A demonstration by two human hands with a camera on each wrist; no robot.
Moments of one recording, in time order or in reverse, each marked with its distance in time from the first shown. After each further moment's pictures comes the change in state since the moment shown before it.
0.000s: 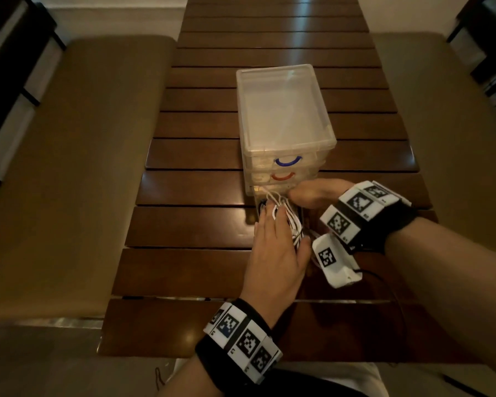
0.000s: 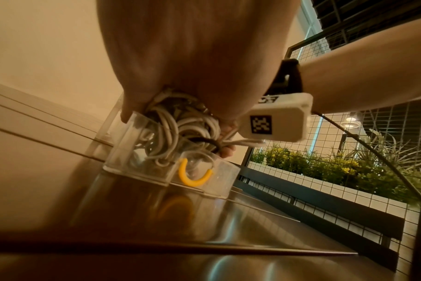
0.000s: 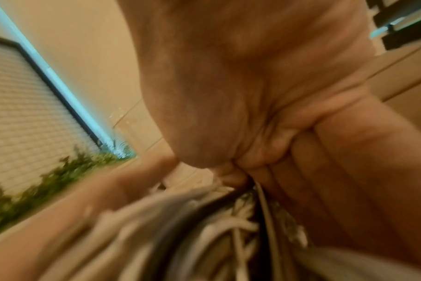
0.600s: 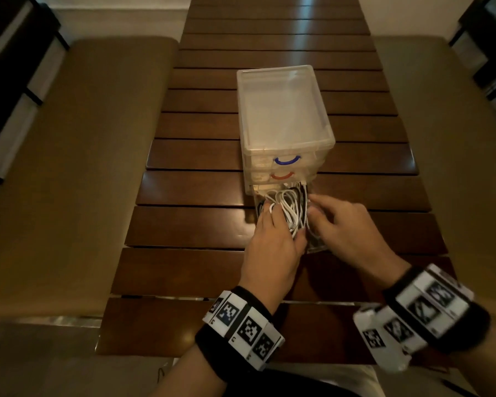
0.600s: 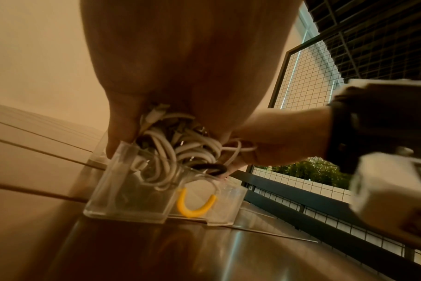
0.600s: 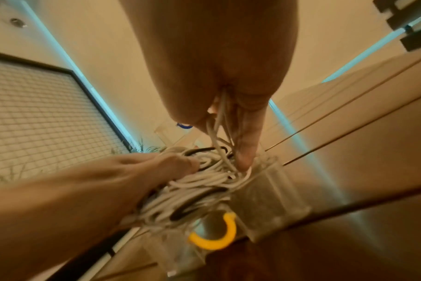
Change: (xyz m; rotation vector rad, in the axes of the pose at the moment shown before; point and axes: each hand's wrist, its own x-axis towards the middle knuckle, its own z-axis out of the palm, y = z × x) left_hand 0.017 -0.001 -0.003 0.108 -0.036 -0.055; right_hand -0.035 0.061 0.057 0.128 0.762 -0.287
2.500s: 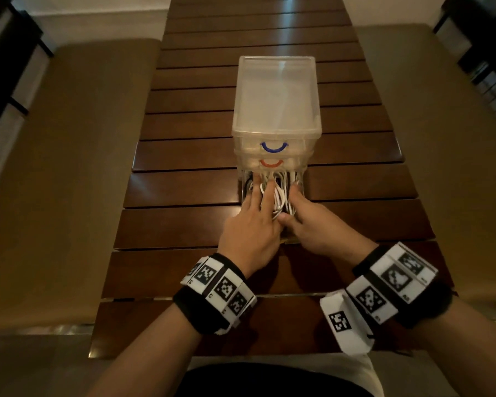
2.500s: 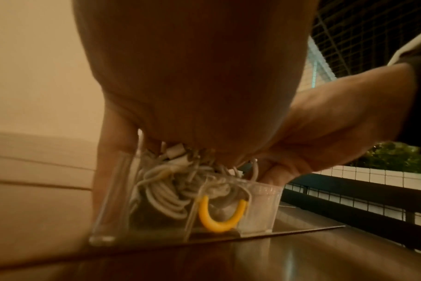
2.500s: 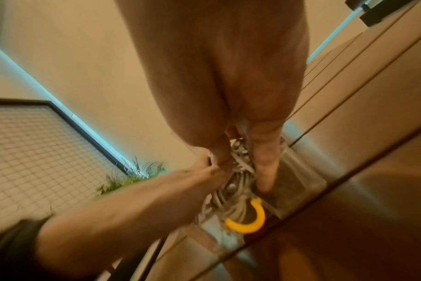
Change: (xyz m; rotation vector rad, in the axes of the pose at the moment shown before) left_hand 0.025 -0.008 -0.019 0.282 -0.235 0.101; right_hand 0.009 -0.003 0.016 0.026 -0.402 0.178
